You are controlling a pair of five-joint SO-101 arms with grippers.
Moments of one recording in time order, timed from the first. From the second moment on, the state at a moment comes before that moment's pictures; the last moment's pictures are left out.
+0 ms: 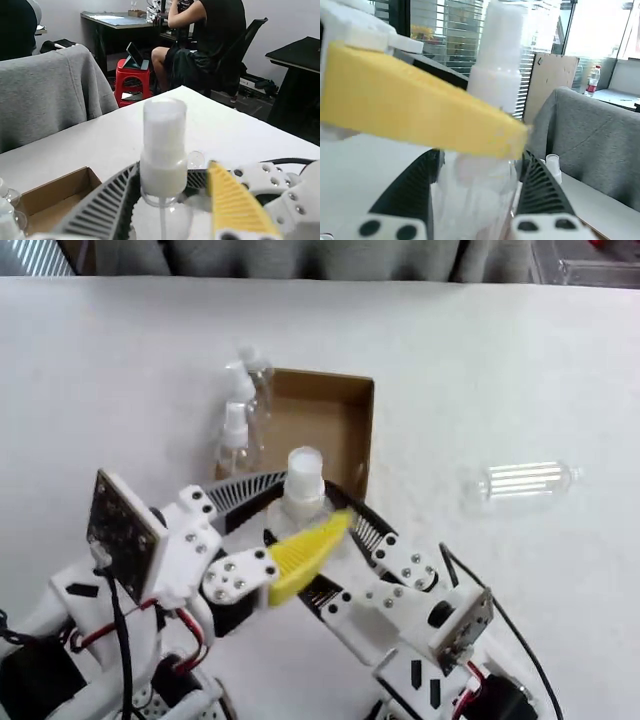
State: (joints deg) left arm 42.2 -70.5 26.3 66.2 6.9; right arm -48.9 -103.7 64.2 41.4 5.5
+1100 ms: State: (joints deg) left arm 42.3 -100.0 48.1 68.6 6.9; right arm -31.6 -80.0 51.2 31.6 4.4
